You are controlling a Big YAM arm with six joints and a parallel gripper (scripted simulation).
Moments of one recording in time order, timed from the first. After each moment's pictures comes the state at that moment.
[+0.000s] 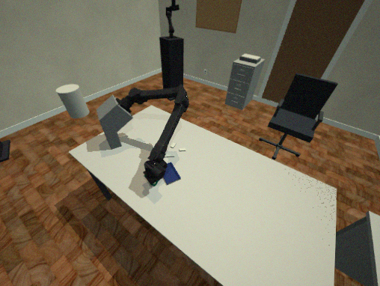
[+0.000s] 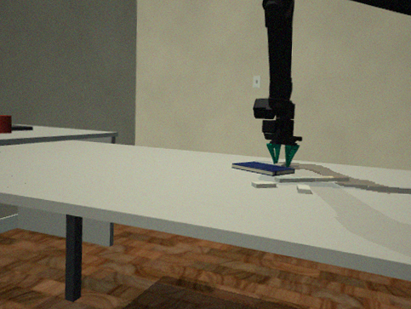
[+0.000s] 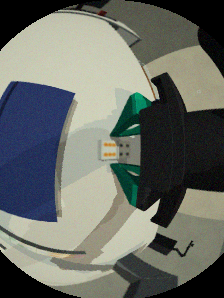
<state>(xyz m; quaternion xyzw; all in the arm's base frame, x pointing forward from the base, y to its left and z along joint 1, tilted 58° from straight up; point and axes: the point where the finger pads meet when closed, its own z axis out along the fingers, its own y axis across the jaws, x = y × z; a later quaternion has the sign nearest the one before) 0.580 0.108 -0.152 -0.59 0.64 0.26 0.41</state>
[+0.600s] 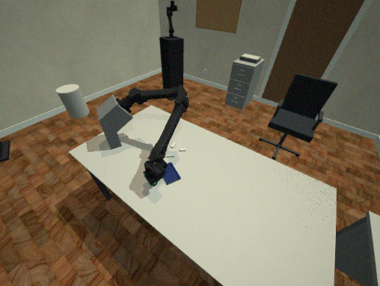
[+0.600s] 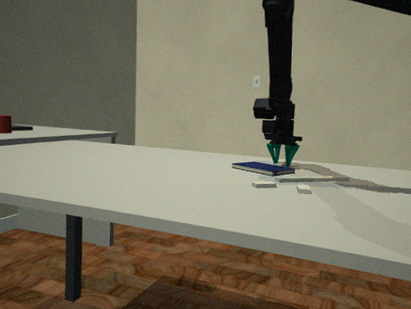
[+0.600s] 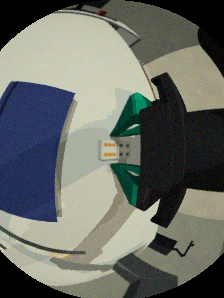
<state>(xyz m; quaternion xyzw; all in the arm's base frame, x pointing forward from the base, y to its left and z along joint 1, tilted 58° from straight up) 0.580 0.108 -0.152 -0.59 0.64 0.26 0.41</state>
